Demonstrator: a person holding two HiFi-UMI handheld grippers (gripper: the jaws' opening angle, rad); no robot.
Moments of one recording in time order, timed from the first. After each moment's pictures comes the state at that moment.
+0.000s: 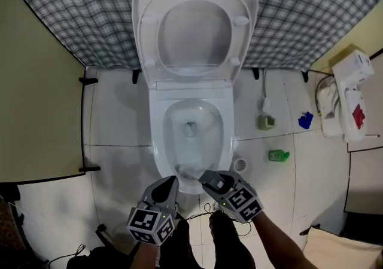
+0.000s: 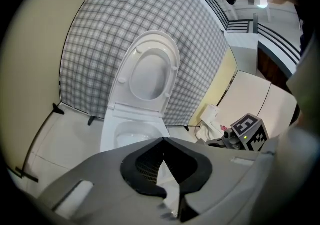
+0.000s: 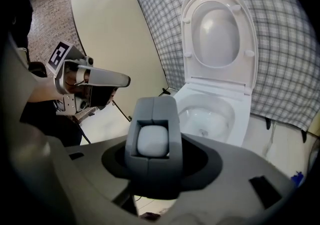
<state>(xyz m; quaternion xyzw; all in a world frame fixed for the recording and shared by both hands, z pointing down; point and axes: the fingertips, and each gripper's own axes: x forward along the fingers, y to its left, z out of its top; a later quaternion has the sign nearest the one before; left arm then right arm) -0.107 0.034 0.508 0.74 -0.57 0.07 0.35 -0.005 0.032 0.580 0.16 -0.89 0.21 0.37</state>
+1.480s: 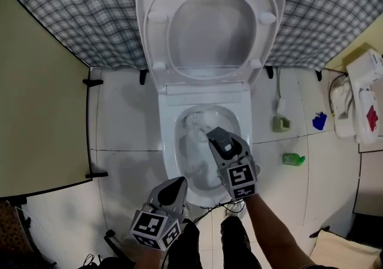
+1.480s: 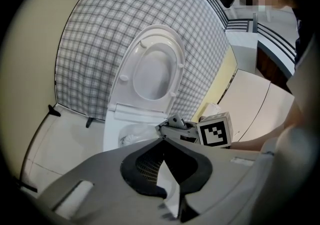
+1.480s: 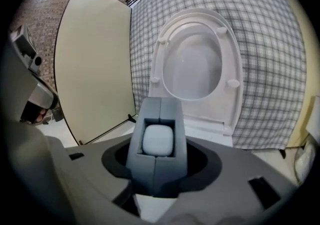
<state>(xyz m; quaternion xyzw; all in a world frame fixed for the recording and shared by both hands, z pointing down) -0.135 -0.005 0.531 0.75 -0.55 0.08 0.34 -0.065 -0.139 0.593 0.36 -0.90 0.10 0.24</state>
